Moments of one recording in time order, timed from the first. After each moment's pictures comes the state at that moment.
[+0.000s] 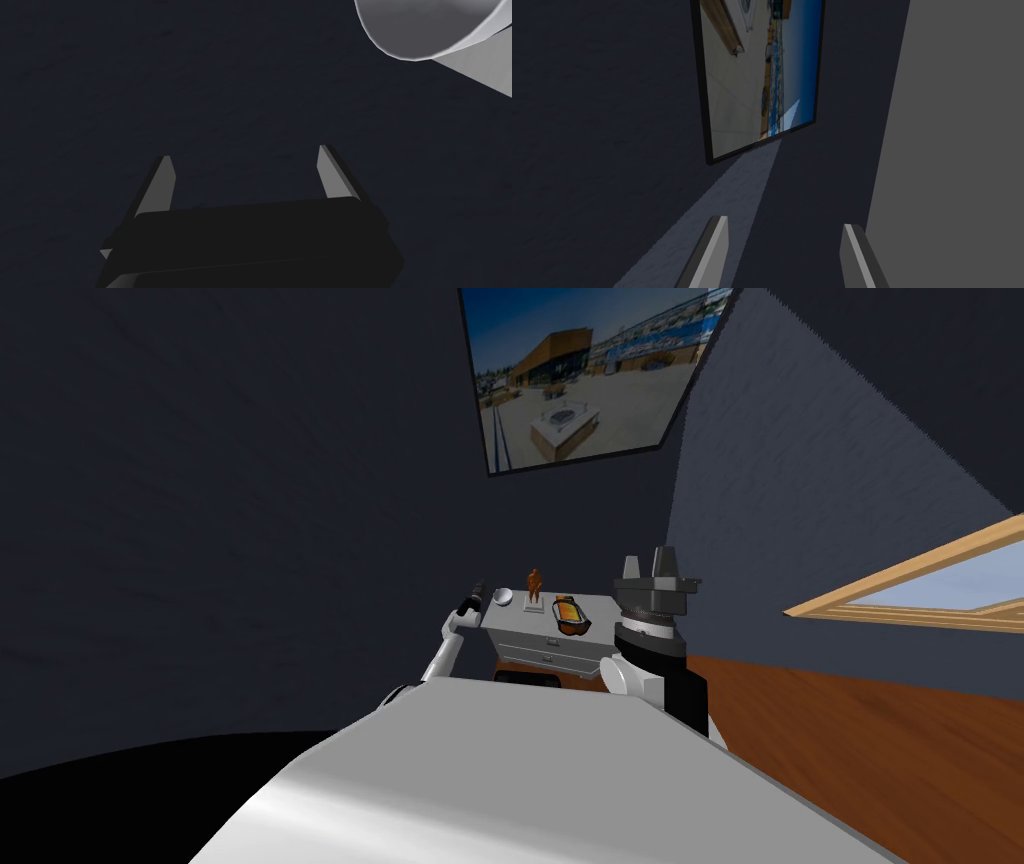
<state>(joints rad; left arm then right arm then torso) -0.18 0.19 0.02 -1.43 0.07 0.18 -0.02 0.49 0.00 0.07 -2.40 -0.11 -0.49 0.07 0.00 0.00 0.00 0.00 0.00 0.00</state>
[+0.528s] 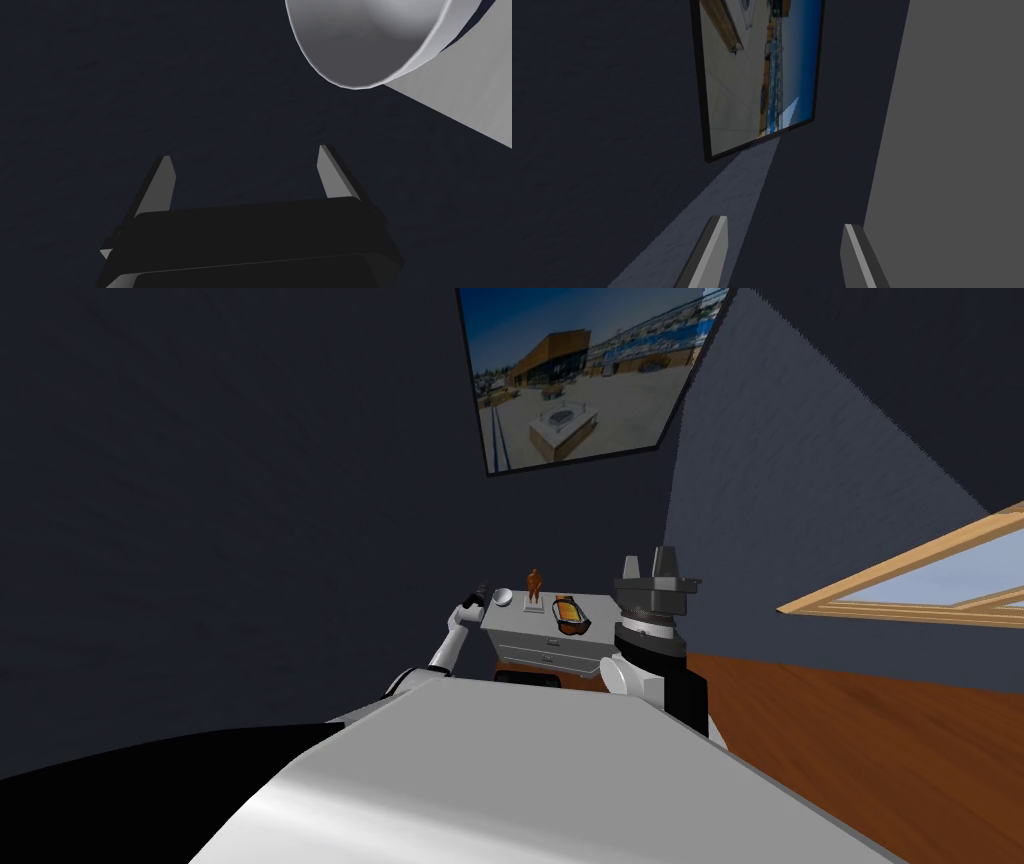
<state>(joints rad) -0.30 0.19 0.02 -1.26 0.08 0.32 -0.01 0.49 0.00 0.07 -2.40 -0.11 -0.49 0.07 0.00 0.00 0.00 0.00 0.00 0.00</state>
